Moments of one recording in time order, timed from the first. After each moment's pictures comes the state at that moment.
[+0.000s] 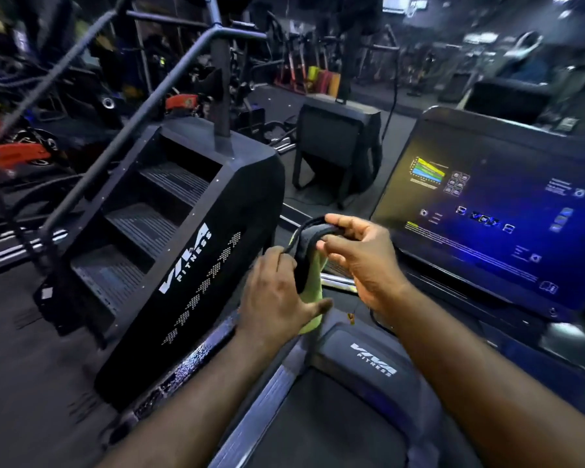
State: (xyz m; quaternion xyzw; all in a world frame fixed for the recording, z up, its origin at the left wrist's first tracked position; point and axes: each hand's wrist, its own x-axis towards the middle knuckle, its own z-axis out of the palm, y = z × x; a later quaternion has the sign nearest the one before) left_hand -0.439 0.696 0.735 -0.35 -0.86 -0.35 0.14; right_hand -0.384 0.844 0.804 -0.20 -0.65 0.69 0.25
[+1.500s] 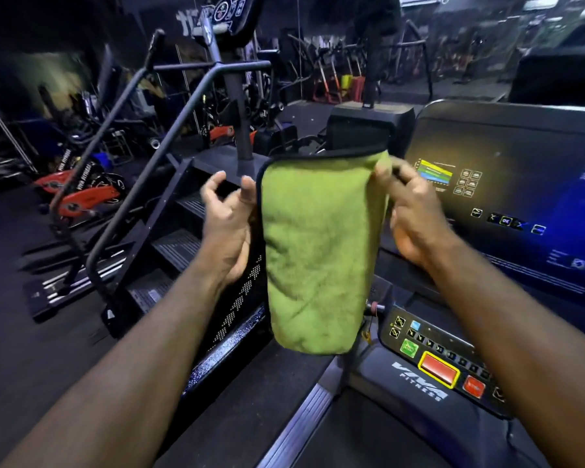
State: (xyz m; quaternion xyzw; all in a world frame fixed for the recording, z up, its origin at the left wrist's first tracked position) left_hand -0.495 0.763 0.837 -0.19 -0.58 -0.79 -0.08; right_hand -0.381 1.003 0.851 -0.02 -0.64 0.72 0.27
